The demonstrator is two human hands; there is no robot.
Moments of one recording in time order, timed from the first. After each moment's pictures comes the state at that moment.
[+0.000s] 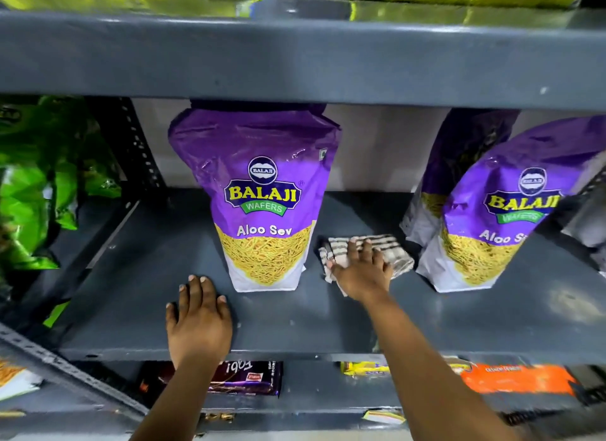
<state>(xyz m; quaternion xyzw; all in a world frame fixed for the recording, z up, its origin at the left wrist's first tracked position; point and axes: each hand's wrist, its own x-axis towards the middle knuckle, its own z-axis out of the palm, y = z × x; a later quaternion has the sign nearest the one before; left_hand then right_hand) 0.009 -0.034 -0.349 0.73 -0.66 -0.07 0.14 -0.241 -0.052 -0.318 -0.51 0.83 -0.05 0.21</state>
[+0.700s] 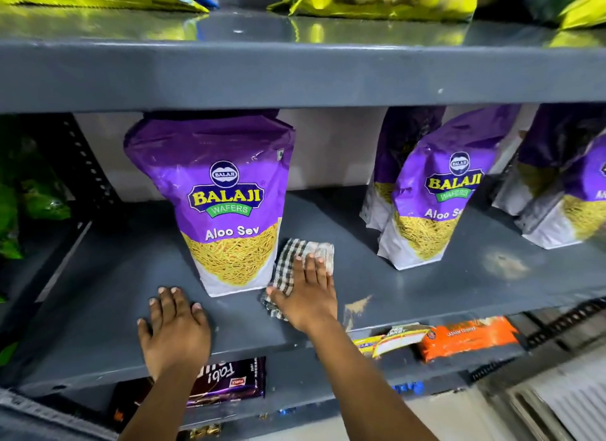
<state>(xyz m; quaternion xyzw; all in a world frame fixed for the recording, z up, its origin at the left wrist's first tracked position) 0.010 -0.034 -0.349 0.73 -0.67 -0.10 0.11 -0.182 -0.006 -0.327 -0.55 0.81 -0.07 0.20</state>
